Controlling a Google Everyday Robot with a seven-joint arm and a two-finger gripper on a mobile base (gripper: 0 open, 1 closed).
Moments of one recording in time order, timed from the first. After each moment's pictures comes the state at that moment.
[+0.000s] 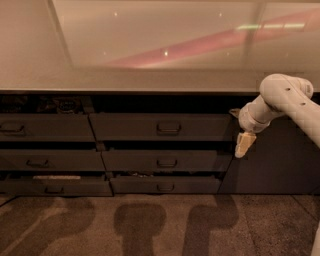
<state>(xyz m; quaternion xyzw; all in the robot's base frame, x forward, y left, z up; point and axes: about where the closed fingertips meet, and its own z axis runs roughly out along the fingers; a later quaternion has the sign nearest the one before) 0.671 -0.298 0.640 -0.69 0.70 -0.02 0.19</state>
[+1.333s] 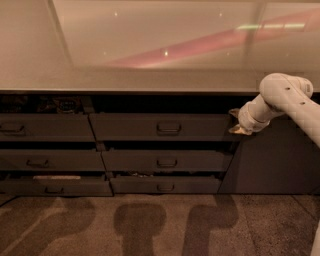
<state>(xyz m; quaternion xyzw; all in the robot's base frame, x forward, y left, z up) 0.671 -0.298 0.640 -0.69 0.70 -0.02 0.19</state>
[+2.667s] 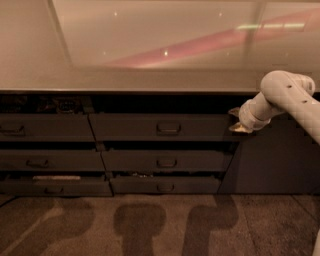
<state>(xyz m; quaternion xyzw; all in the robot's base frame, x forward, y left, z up) 0.673 -0.300 0.649 -0.69 0.70 -0.02 0.19</state>
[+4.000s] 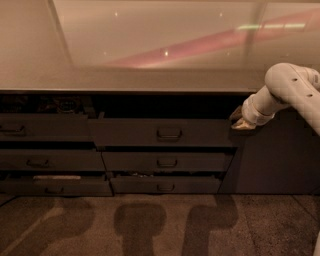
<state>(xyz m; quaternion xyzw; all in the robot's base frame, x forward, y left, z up) 0.674 -0.301 0.672 -0.69 0.70 -0.02 0.19</state>
